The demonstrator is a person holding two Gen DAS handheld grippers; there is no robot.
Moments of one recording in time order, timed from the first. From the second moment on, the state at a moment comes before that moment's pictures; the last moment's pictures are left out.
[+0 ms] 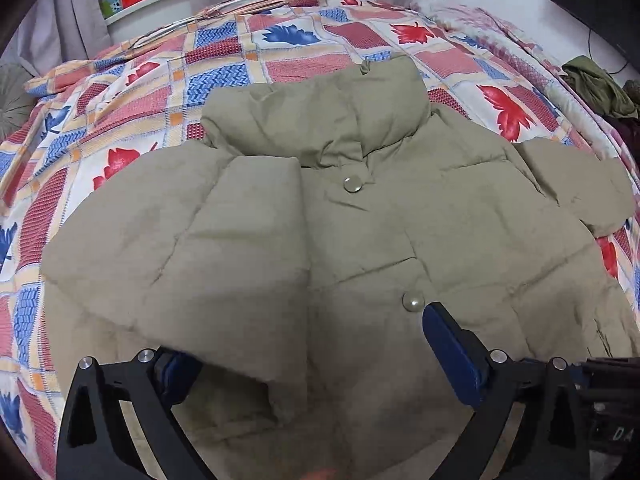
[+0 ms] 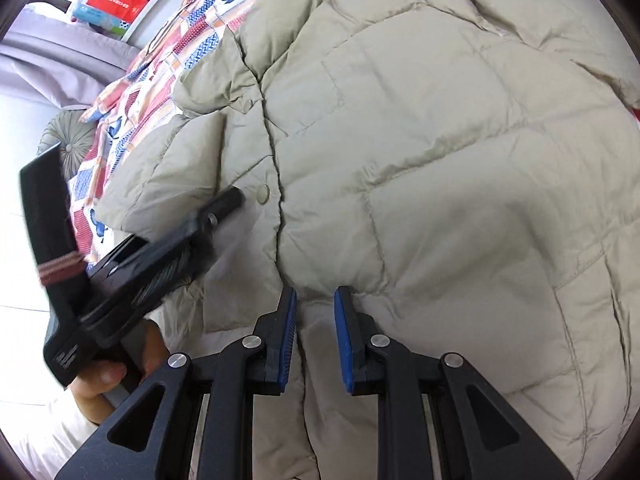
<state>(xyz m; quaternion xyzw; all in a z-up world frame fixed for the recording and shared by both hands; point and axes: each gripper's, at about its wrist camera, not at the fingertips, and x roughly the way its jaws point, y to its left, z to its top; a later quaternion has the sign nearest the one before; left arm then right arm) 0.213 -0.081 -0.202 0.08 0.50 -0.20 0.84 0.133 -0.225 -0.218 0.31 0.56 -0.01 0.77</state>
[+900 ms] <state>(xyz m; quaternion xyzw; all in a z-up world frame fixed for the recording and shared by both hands) 0.297 0.147 -0.245 -0.22 0.56 -0.09 0.79 0.244 -0.033 -0.184 -0.16 0.50 0.01 0.85</state>
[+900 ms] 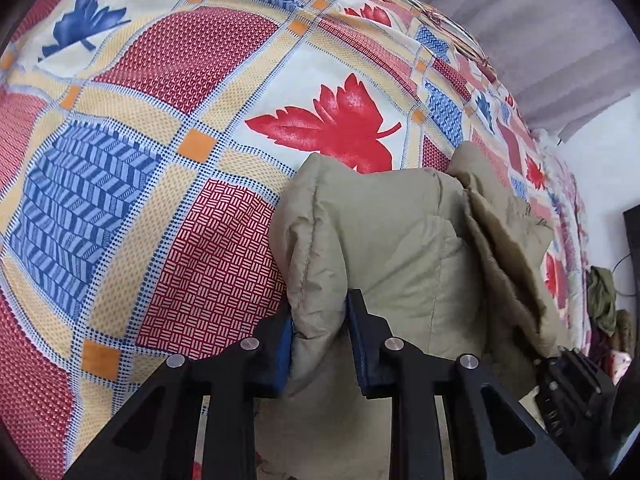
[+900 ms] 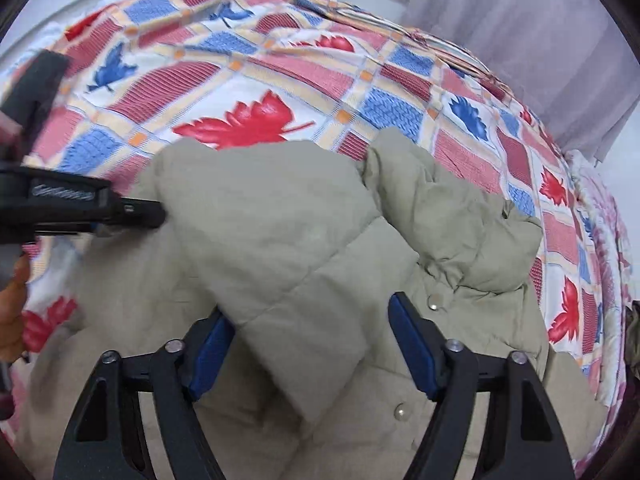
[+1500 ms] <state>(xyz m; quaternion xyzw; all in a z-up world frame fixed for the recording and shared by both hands) 0.278 0.143 -0.187 -0.11 0.53 -0.03 0.84 0.137 -0.260 -0.187 0.27 0.49 -0.15 0.82</state>
